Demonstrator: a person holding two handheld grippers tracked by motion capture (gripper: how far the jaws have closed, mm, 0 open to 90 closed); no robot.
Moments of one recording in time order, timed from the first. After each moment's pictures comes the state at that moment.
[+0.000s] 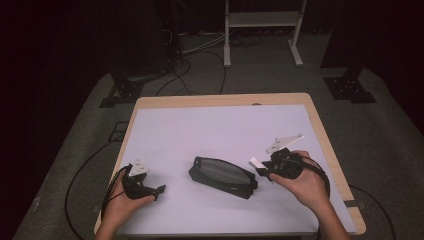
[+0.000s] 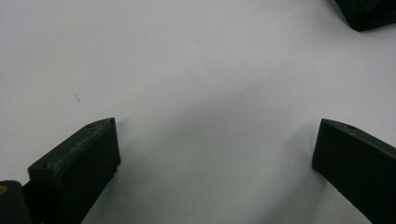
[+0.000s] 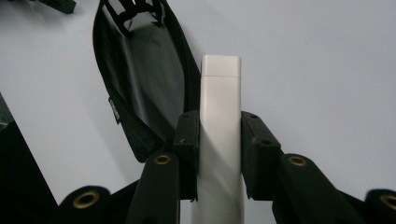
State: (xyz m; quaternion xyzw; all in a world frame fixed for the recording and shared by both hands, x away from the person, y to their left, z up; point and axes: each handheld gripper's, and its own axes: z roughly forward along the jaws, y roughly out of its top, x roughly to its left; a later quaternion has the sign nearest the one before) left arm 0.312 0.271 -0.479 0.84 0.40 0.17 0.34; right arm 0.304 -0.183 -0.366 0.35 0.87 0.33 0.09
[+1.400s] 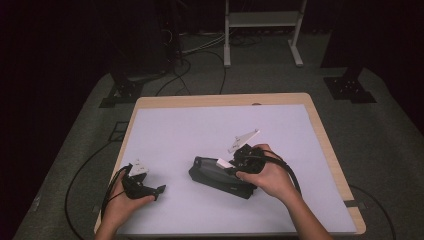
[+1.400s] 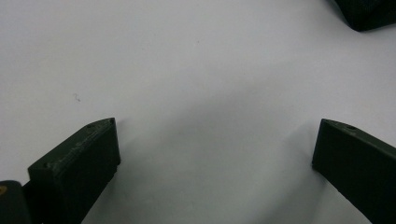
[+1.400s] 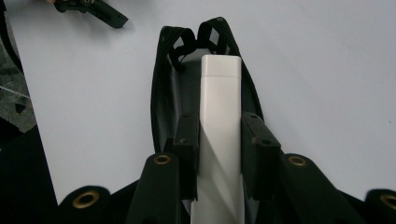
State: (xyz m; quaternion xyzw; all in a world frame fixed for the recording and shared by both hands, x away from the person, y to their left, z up) left arm 0.312 0.272 -0.479 0.84 0.40 0.17 0.34; right arm 0.325 -0.100 -0.368 0.25 0.91 0.33 0.07
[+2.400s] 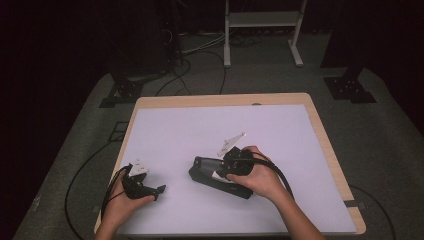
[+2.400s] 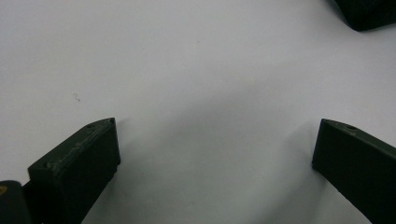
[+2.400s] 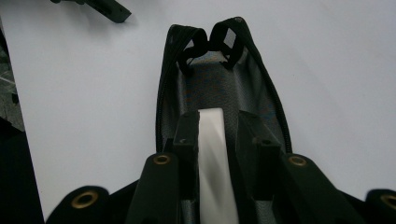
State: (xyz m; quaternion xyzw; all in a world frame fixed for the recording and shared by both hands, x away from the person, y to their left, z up) left arm 0.312 0.271 -0.479 0.84 0.40 0.17 0.34; right arm 0.331 -0.076 -0.383 0.23 0.92 0.32 0.07
